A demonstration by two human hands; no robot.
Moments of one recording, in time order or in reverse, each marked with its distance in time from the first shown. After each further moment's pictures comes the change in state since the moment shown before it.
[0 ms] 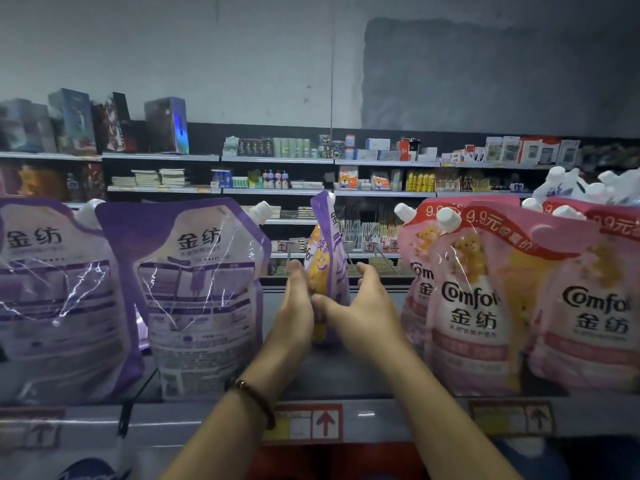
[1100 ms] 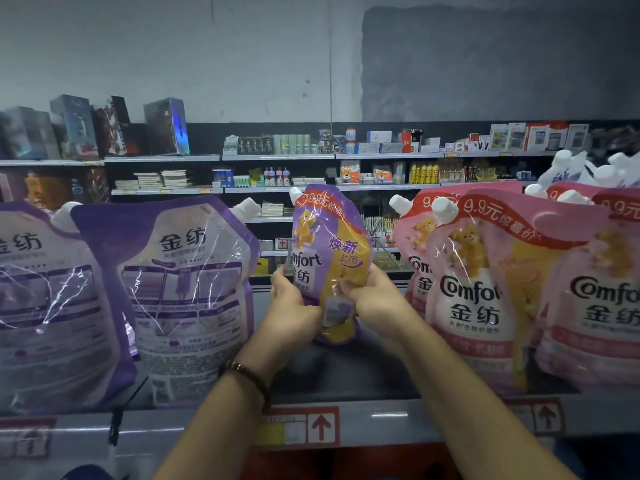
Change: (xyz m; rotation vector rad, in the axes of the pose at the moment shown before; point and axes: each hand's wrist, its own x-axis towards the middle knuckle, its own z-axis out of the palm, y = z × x) left_hand 0.048 -0.030 -0.018 0.410 0.005 -0.093; right_hand 0.055 0.038 0.003 0.426 -0.180 0.070
